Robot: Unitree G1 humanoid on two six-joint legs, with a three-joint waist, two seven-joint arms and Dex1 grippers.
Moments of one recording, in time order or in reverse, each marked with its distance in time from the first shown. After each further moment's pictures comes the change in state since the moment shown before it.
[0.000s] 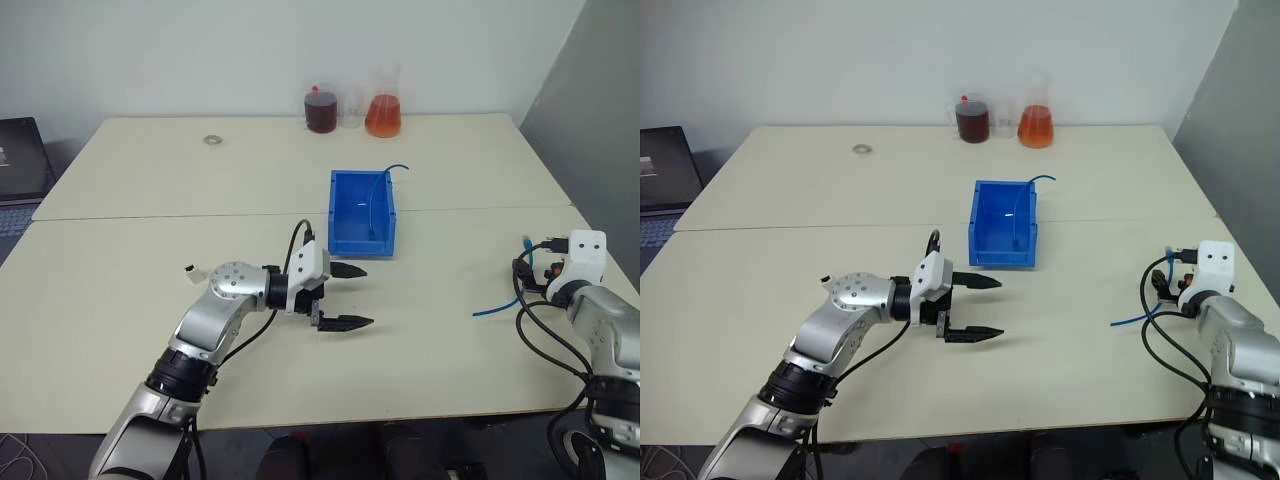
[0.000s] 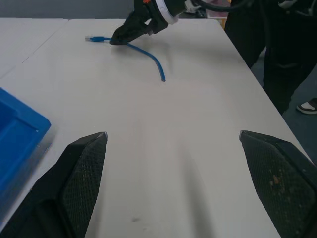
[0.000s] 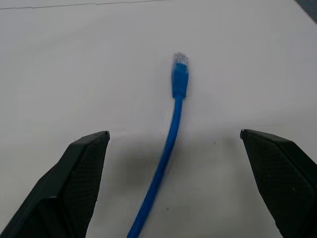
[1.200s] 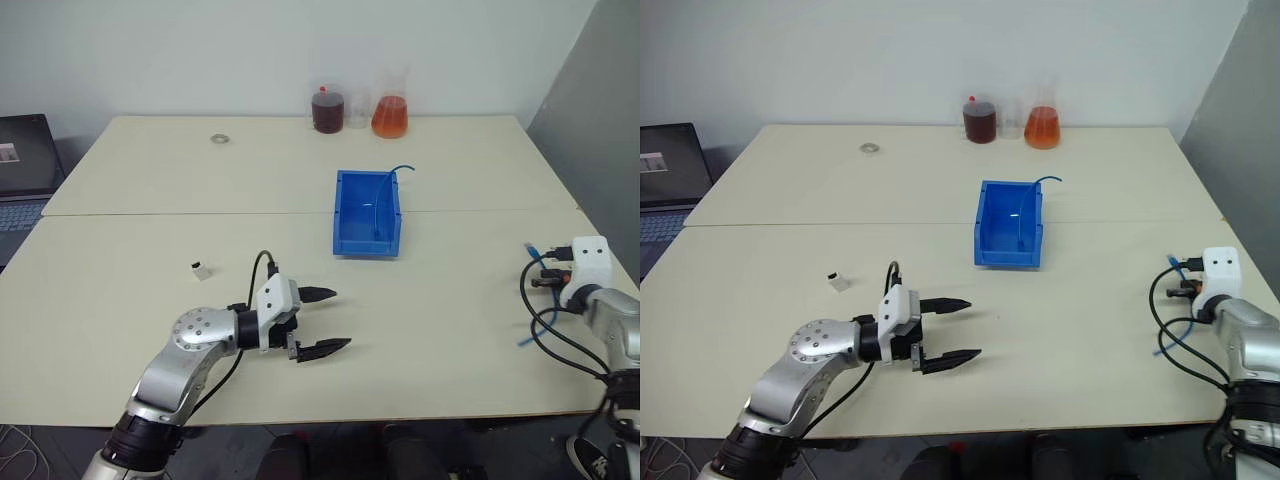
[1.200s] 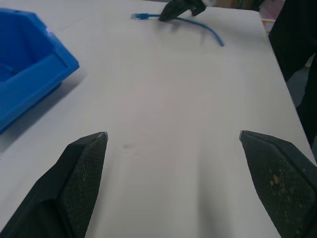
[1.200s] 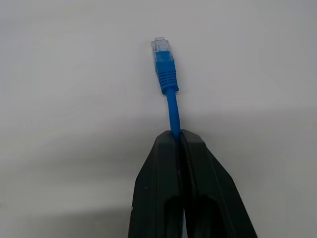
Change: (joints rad) left arm 0.348 0.074 0.161 -0.278 -0.033 0.043 0.166; right arm 0.065 -0.235 0.138 0.088 -0.023 -0.128 0.299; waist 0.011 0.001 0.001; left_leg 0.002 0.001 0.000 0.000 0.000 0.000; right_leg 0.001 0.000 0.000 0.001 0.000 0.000
